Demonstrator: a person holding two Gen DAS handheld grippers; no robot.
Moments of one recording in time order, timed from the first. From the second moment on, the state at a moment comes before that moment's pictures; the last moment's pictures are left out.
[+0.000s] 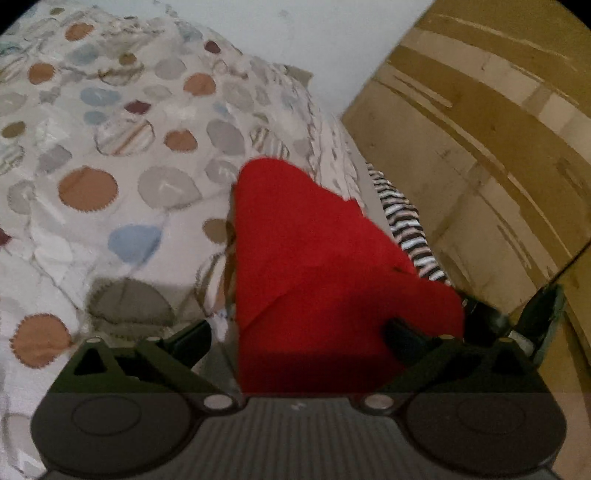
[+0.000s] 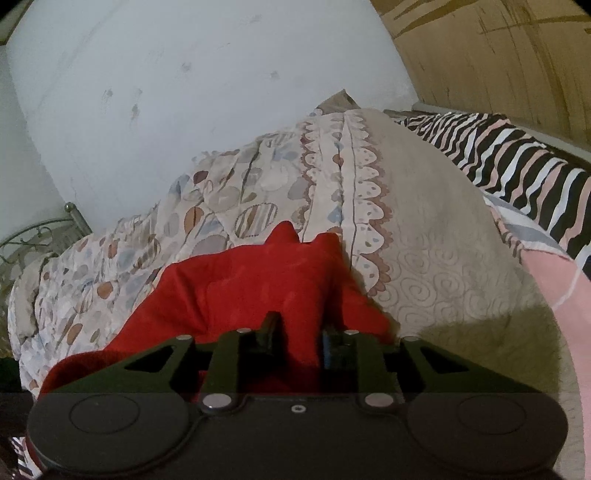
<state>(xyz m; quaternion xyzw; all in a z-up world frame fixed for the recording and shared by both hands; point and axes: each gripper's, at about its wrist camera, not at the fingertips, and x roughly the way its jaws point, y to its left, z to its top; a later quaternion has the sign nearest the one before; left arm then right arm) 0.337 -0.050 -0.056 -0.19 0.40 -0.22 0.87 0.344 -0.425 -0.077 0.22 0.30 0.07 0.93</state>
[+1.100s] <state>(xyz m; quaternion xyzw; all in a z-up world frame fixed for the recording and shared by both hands) 0.332 -0.069 -0.080 -0.19 0.44 -0.23 0.85 0.295 -0.409 -0.086 0.18 0.29 0.02 0.94</state>
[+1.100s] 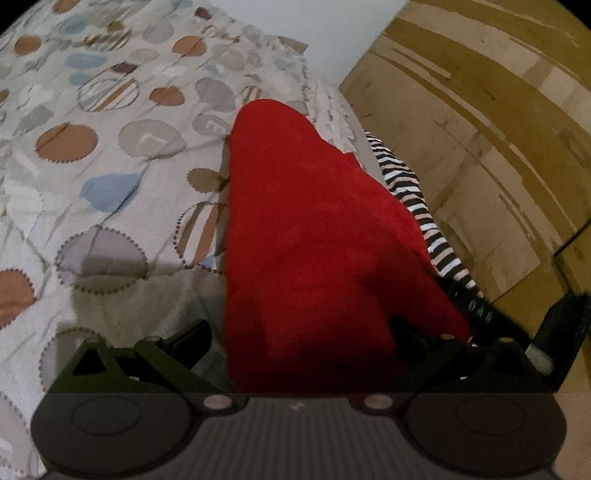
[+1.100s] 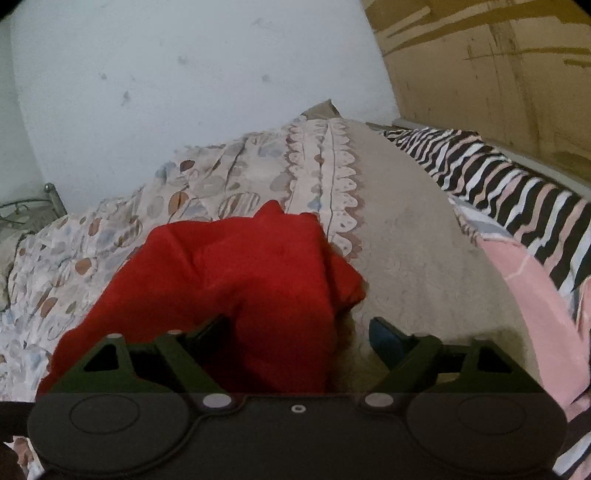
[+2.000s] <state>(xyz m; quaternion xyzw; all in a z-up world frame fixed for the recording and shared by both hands) 0.344 -0.074 -0.102 -0.26 0.42 -0.24 0.84 0.293 -0.426 -0.088 0.21 0.25 0.03 0.94</state>
